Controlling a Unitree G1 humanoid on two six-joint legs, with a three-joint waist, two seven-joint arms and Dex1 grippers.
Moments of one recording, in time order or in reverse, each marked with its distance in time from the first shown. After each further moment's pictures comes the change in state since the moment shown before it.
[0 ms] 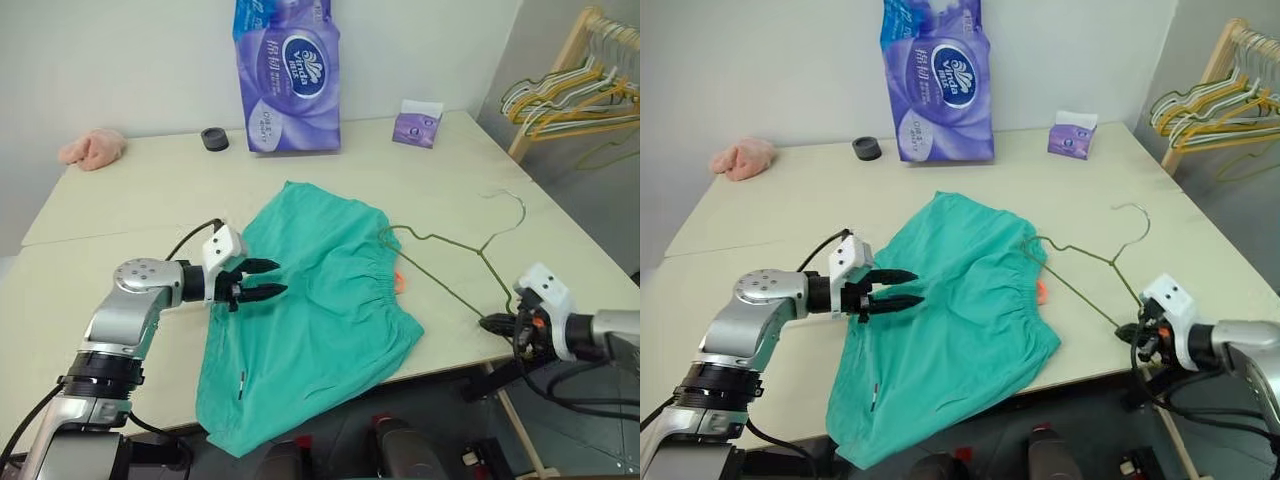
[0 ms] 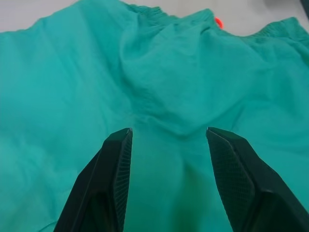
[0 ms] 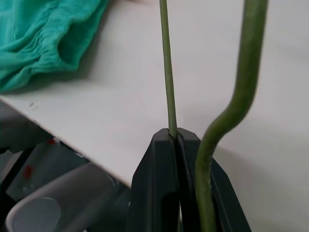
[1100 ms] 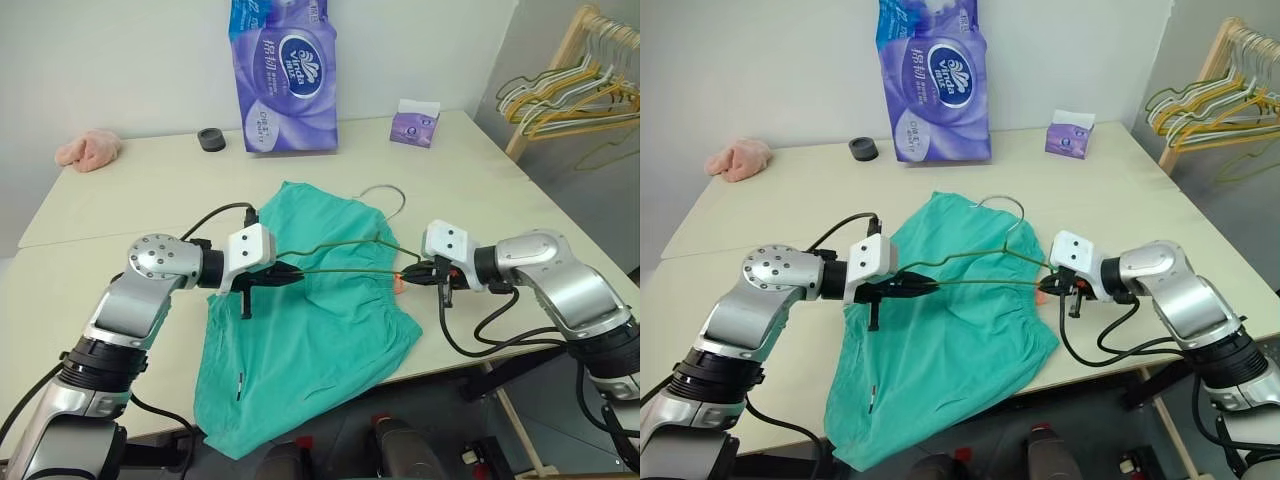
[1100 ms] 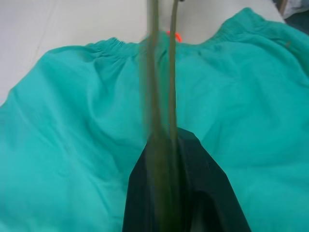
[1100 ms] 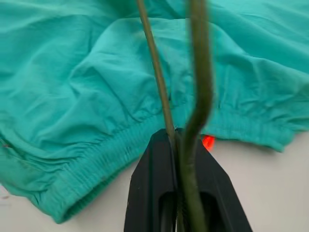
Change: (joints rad) left arm -0.067 0.062 -0.095 -0.170 0.078 -0.049 -0.015; right arm -0.632 0.099 0.537 0.254 -0.242 -0.436 0.184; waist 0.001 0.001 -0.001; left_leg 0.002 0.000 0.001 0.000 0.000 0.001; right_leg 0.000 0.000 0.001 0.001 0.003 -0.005
